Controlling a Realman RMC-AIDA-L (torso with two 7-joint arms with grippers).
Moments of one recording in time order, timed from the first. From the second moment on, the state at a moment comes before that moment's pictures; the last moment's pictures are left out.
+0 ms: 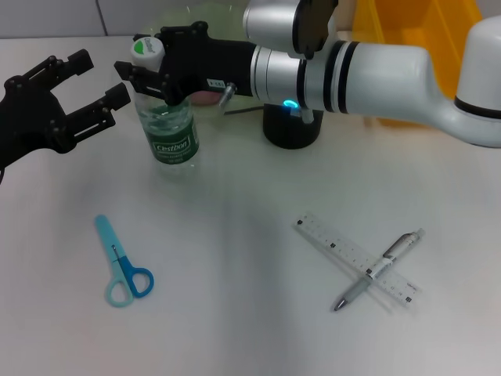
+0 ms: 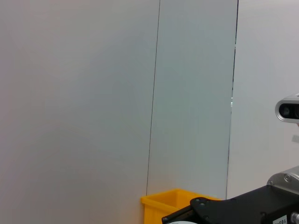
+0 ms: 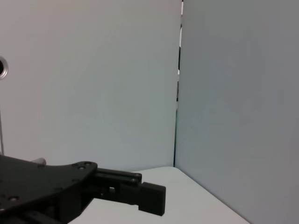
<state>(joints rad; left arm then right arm) -0.28 -2.03 0.92 0.68 1.35 1.49 -1.12 0.91 2.09 -1.92 -0.52 -0.71 -0.69 1.08</state>
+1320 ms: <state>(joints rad) -0.28 -2.03 0.92 0.69 1.35 1.50 -1.11 0.87 2.09 -1.94 -0.53 -0.71 -0.69 1.08</state>
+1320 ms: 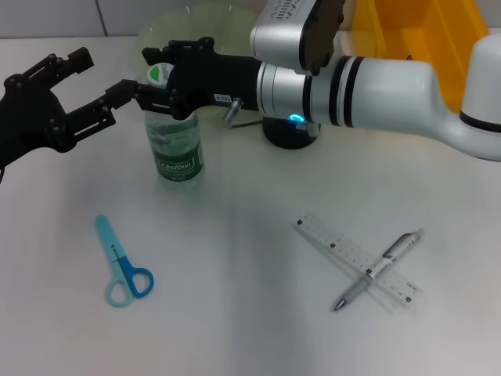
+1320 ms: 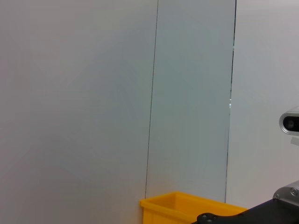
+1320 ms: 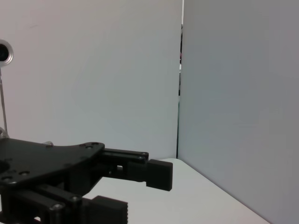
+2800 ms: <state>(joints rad) -0.25 -2.04 0.91 0.68 1.34 1.49 -1.09 0.55 2.09 -1.82 -0.83 -0.71 -0.82 1.00</state>
